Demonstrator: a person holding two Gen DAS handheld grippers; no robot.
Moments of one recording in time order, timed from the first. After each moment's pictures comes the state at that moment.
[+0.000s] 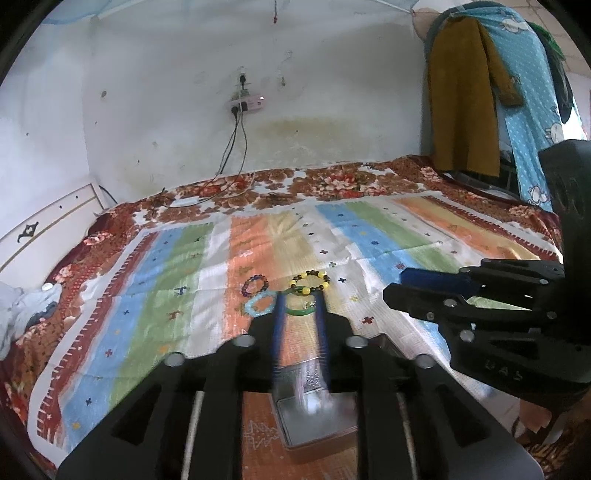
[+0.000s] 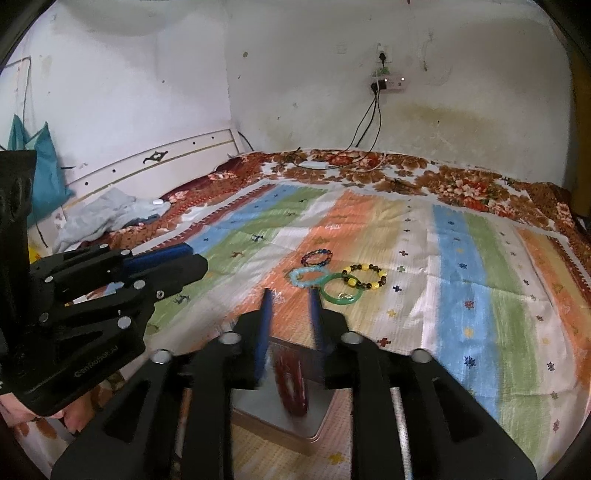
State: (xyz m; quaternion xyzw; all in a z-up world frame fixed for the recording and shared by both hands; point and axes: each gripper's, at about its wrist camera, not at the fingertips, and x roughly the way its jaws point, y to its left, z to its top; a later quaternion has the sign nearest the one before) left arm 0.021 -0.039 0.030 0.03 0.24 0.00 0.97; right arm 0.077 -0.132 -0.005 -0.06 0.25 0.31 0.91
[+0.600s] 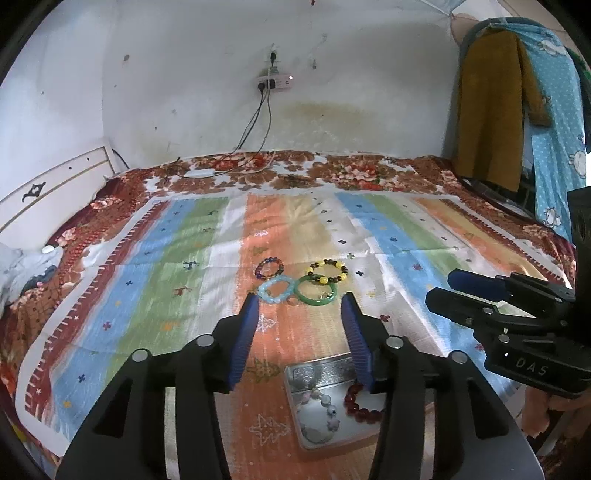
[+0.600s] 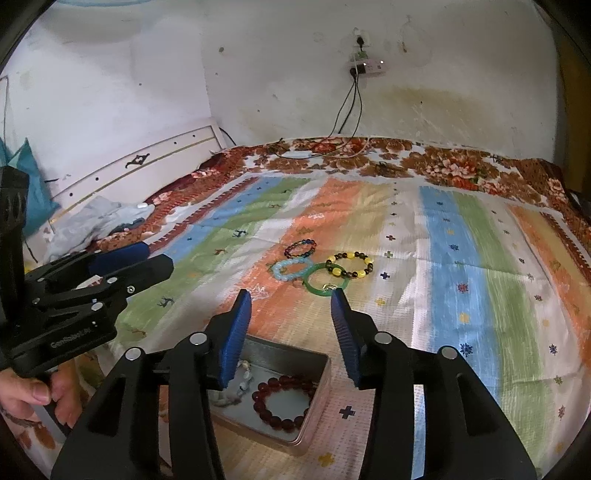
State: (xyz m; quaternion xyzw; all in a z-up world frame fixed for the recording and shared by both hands) left arm 0.037 -0.010 0.025 -0.02 0.27 0.03 0.96; right arm 0.101 -0.140 -0.013 -0.04 0.28 0.29 0.92
